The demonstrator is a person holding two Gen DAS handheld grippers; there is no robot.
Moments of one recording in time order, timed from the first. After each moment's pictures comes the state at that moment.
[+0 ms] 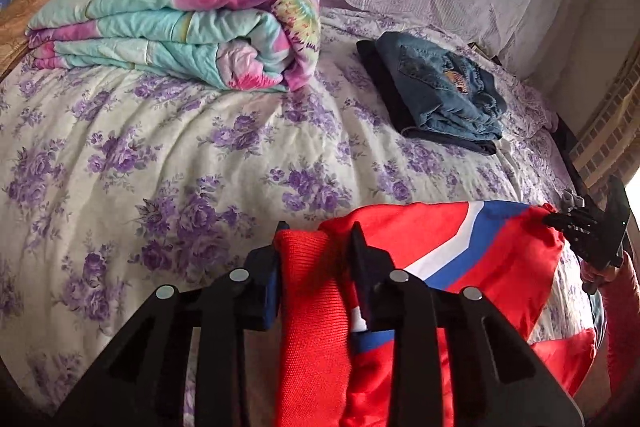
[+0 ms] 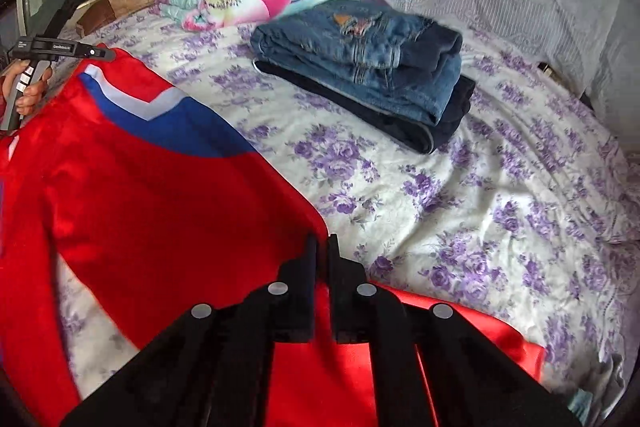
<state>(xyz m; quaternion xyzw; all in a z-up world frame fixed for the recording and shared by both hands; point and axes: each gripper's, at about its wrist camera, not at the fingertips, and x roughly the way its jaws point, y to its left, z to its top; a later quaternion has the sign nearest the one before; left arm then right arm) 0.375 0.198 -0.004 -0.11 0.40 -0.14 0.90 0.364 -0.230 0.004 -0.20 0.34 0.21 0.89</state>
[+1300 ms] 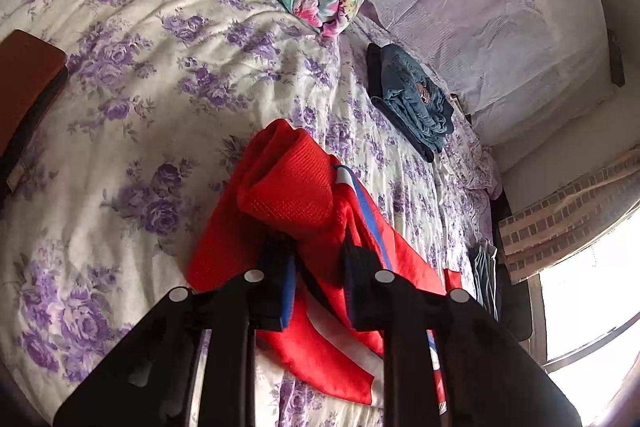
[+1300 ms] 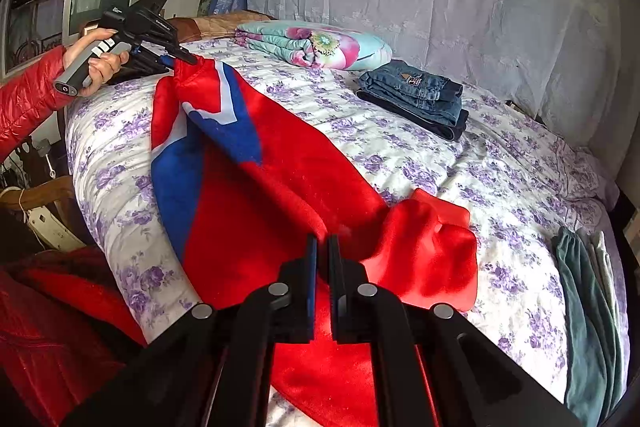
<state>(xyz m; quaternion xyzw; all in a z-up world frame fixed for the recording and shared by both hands) 0.193 0.221 -0.022 -0.36 0.40 -0.13 0.83 0.053 -0.199 -0.027 -0.20 0.26 0.22 0.92</state>
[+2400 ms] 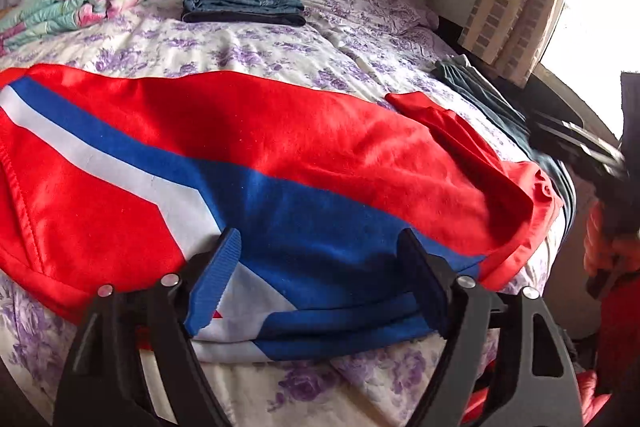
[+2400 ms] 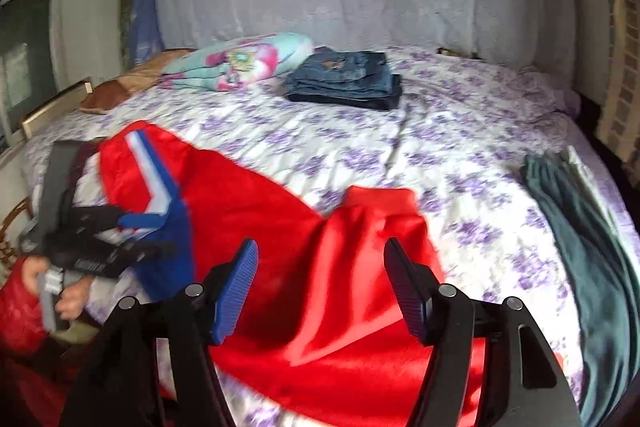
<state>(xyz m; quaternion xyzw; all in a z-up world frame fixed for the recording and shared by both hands) 0.119 -0.011 -0.069 -0.03 0.38 -0.26 0.89 0.102 -0.211 -0.006 -0.07 0.30 0.06 0.95</state>
